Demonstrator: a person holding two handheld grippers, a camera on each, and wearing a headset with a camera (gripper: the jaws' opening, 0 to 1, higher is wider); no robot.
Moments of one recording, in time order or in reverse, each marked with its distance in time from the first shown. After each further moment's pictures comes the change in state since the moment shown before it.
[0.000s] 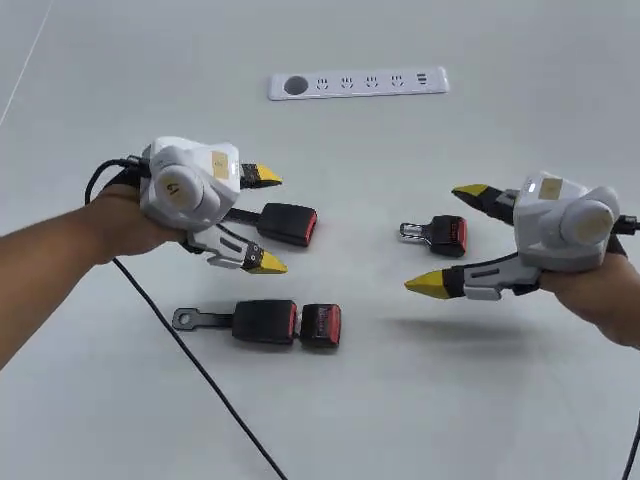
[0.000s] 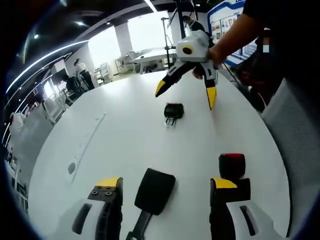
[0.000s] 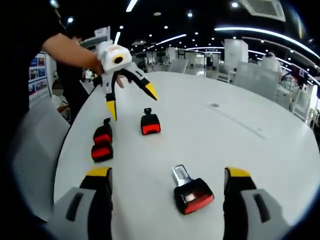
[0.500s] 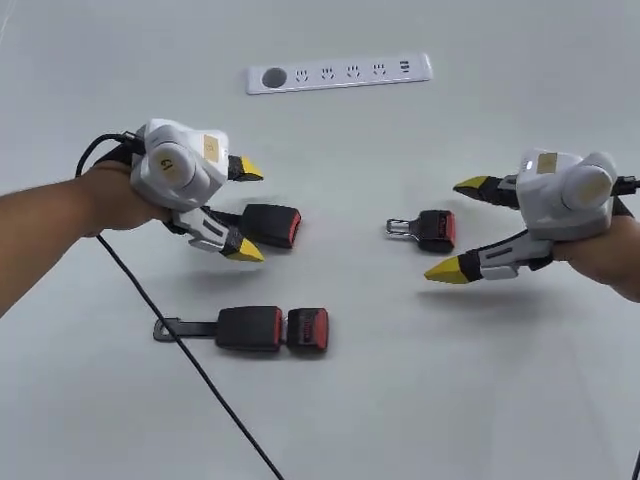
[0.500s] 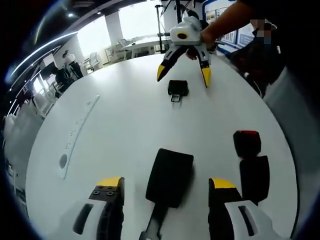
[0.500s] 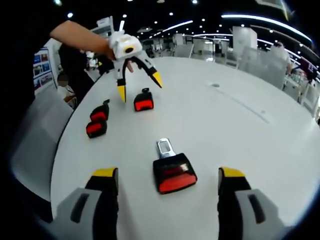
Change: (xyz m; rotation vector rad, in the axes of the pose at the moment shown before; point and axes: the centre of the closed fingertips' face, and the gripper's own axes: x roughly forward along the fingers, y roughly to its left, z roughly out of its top) left arm 0.027 0.022 -0.040 0.035 0.135 -0.079; right arm 0.000 -0.014 -0.037 -0.006 0.131 0.097
